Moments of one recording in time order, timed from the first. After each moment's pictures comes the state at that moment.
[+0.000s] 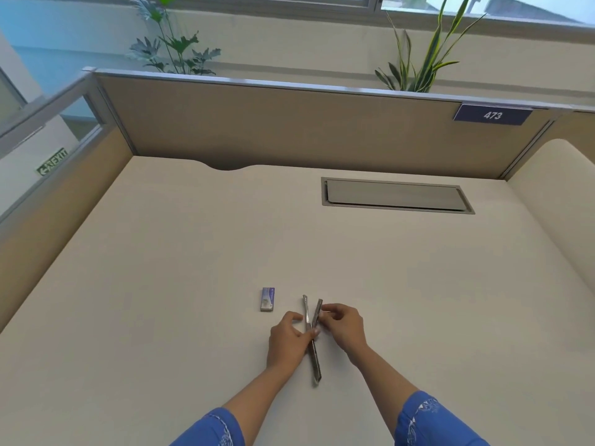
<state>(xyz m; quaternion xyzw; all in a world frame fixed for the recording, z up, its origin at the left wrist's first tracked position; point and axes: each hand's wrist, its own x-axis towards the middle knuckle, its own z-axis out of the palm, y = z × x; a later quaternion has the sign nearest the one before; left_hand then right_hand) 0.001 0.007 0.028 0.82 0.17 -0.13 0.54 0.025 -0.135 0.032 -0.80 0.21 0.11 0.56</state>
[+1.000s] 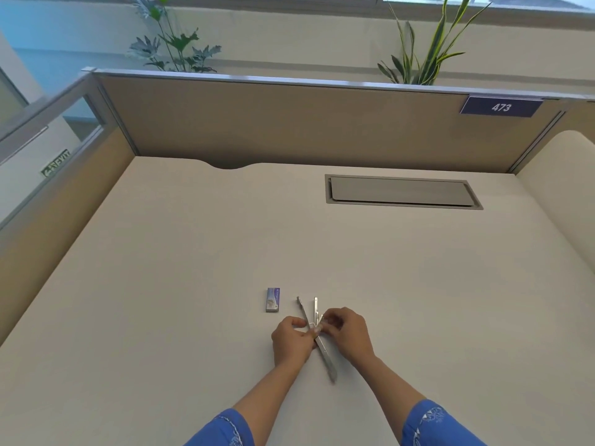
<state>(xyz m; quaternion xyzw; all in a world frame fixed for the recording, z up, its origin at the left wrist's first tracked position) 0.006 0.002 0.024 0.77 0.27 -0.14 0.56 0.019 -0.130 0.027 -0.88 0.10 0.10 0.46</state>
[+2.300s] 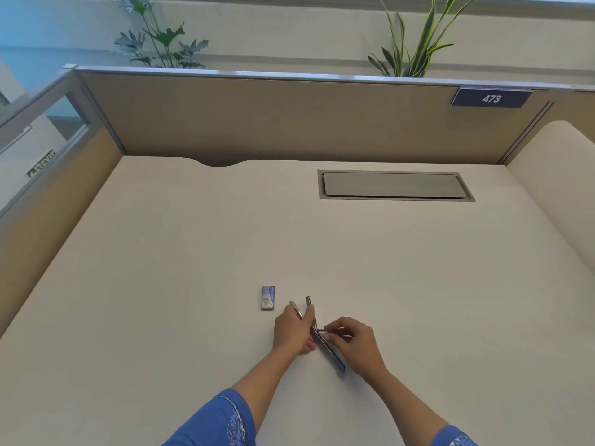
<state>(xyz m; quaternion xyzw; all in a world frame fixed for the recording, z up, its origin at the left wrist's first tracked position) 0.027 -0.001 0.041 0.76 0.25 -0.21 0.56 -0.013 -0.153 0.019 -0.83 0.09 0.08 0.54</state>
